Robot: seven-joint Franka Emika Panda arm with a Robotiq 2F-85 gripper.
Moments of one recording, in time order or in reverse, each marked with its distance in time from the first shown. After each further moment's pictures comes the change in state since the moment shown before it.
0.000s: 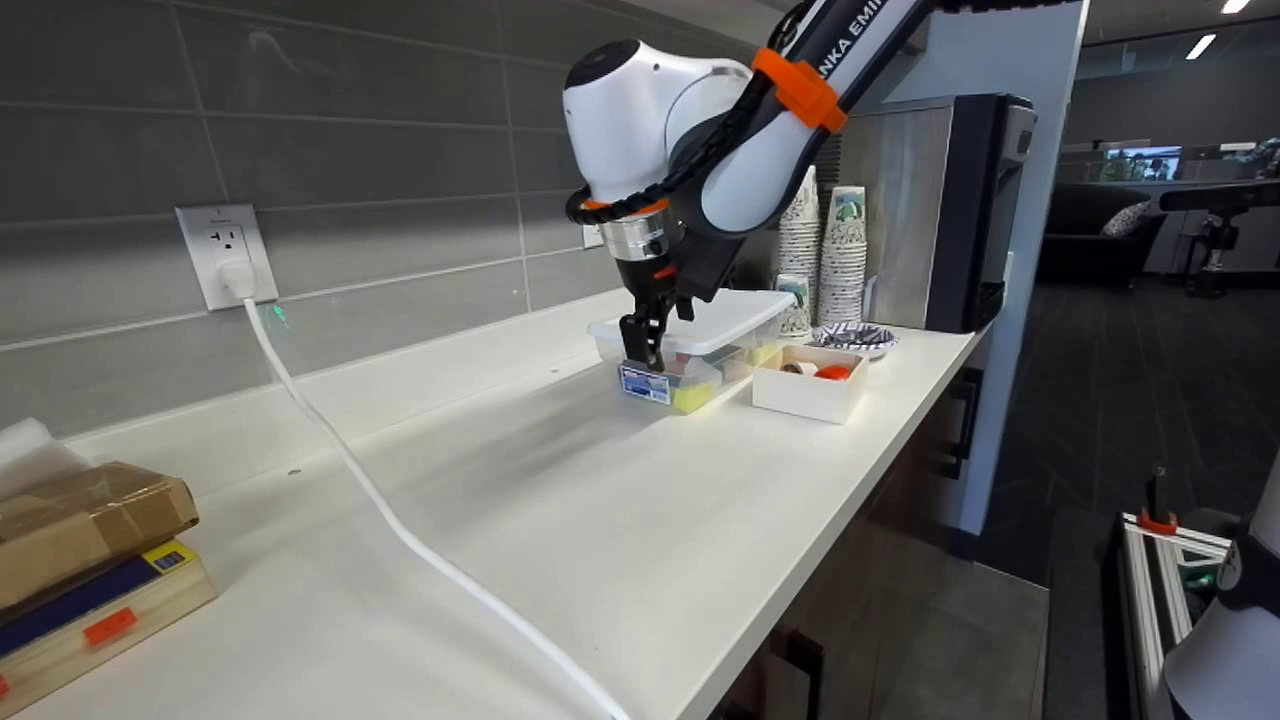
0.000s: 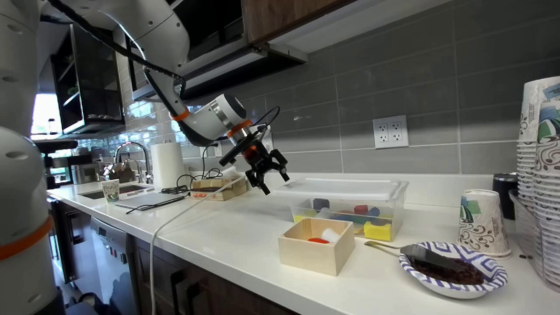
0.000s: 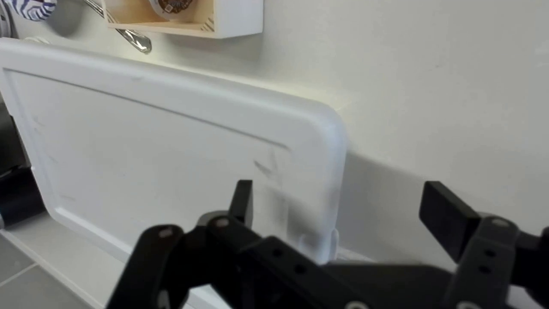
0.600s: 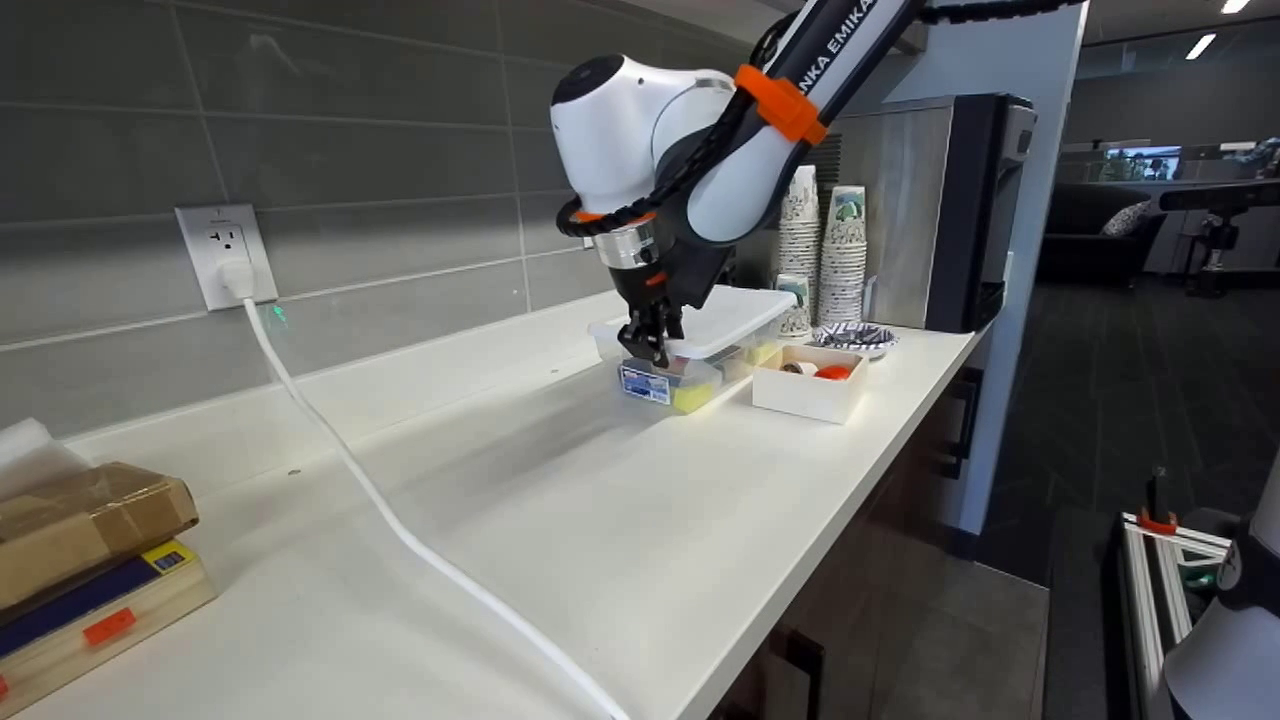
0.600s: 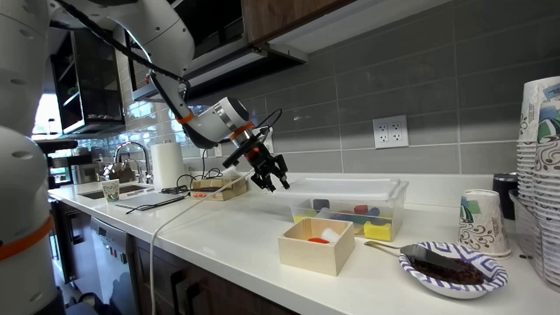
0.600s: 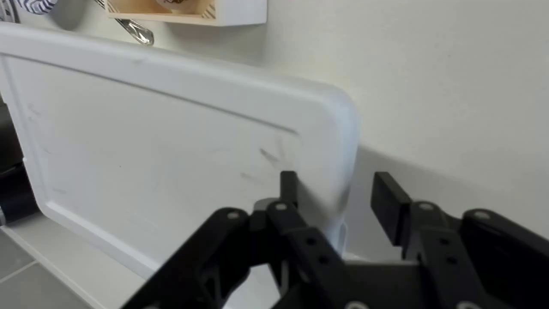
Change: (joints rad) arm 0.033 0.045 -0.032 0.042 -0.016 -0.019 0.008
